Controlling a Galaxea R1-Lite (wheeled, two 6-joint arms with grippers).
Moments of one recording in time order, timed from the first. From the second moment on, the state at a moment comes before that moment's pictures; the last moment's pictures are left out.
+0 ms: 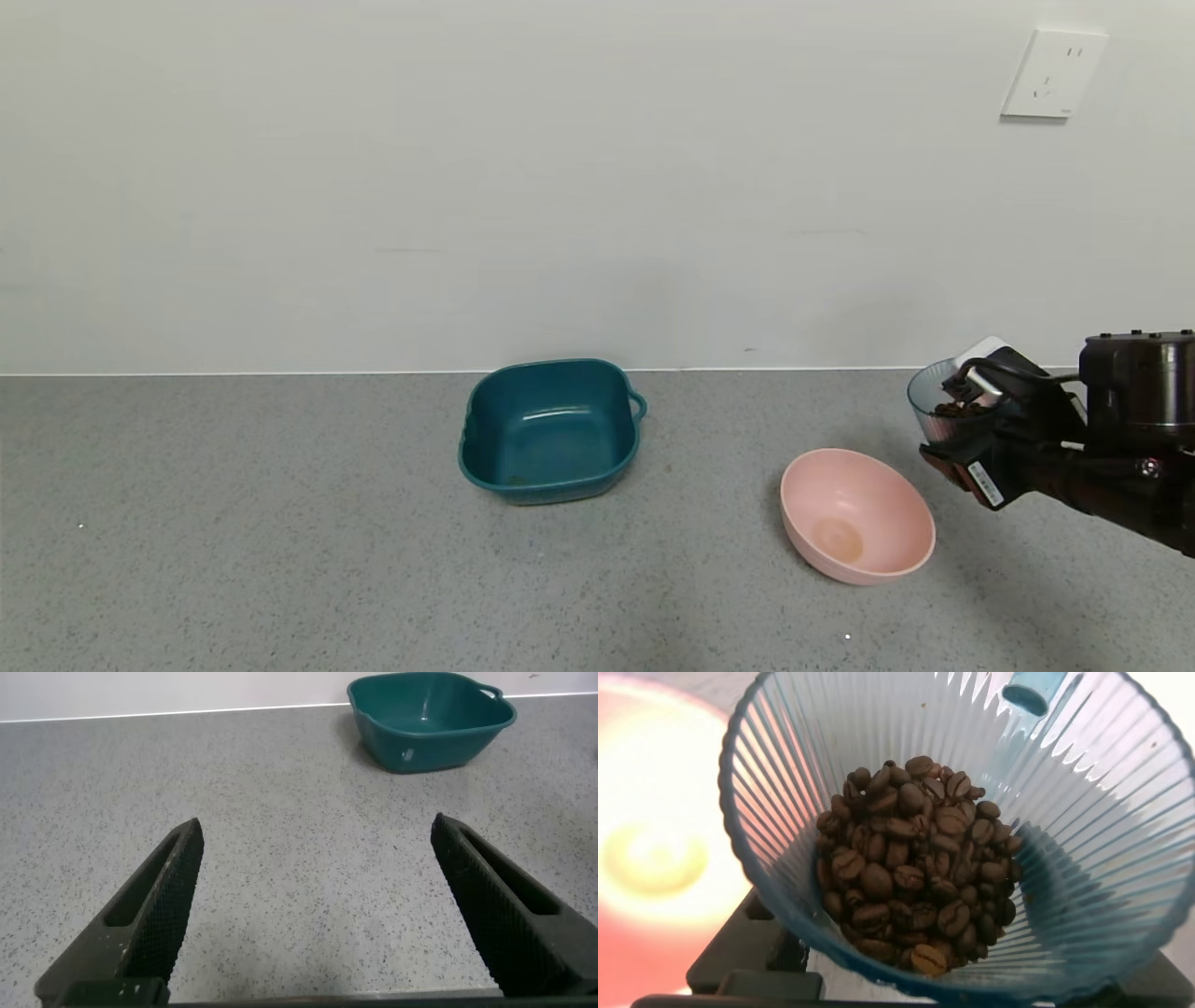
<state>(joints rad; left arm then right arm) 0.00 0.00 0.00 0.00 0.00 0.00 0.14 1.66 -0.68 -0.50 -0.16 -0.52</state>
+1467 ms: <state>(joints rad) 0.00 0.00 0.00 0.00 0.00 0.00 0.19 1.61 -0.66 -0.43 -0.28 -1.10</state>
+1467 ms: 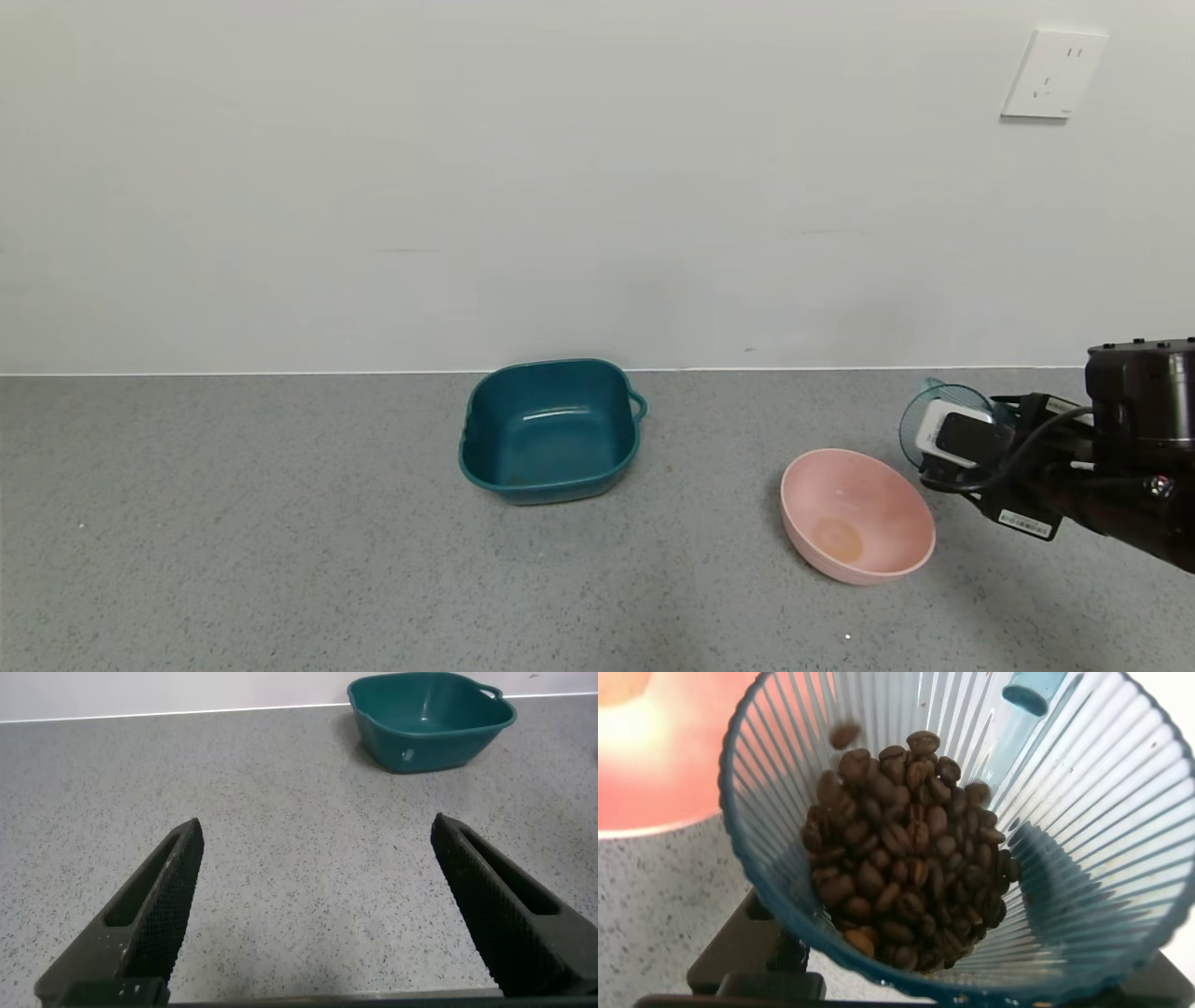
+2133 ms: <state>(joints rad) 0.00 0.00 0.00 0.00 0.00 0.00 0.26 1.65 -0.66 -0.44 -0.45 -1.25</state>
